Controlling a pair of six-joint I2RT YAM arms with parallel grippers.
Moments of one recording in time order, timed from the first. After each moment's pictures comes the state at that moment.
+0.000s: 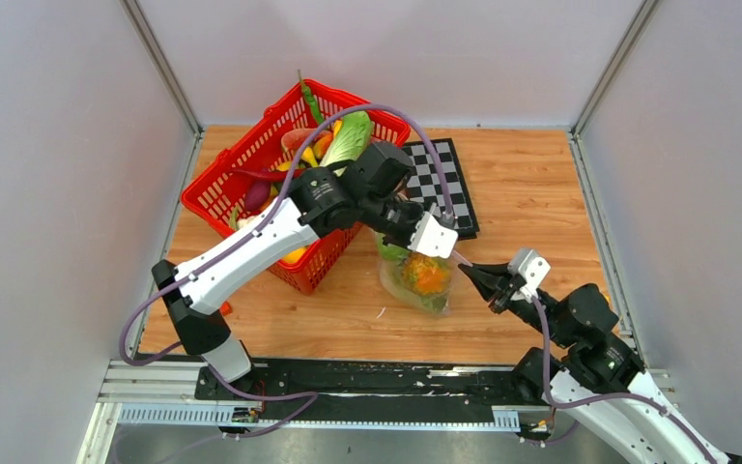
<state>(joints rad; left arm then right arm) -0.99 1.66 1.90 -0.98 0.53 1.01 0.79 0.25 0.57 -0.26 -0.11 -0.19</state>
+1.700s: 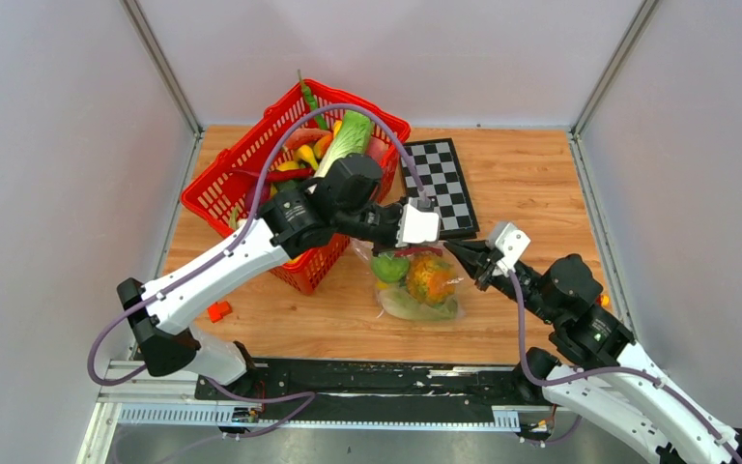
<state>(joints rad) -0.96 1.46 1.62 -0.71 0.52 0.66 0.80 0.52 0.73 -0.18 -0.09 -0.25</state>
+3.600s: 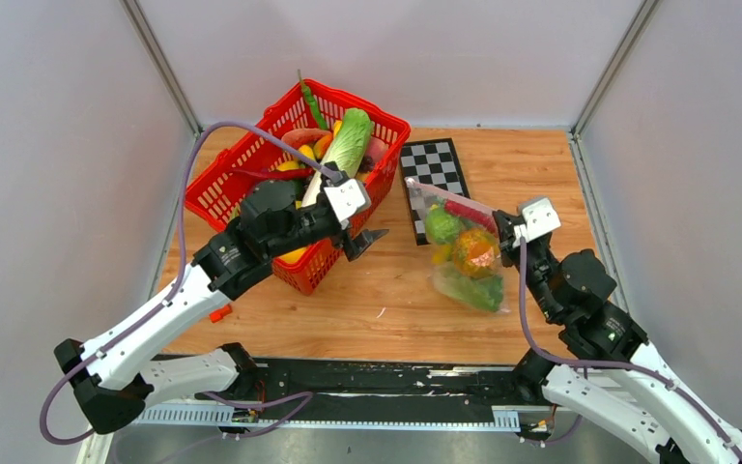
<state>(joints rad) -0.84 1.05 1.16 -0.27 0.22 0.33 0.80 0.51 0.80 -0.26 0.41 -0.26</state>
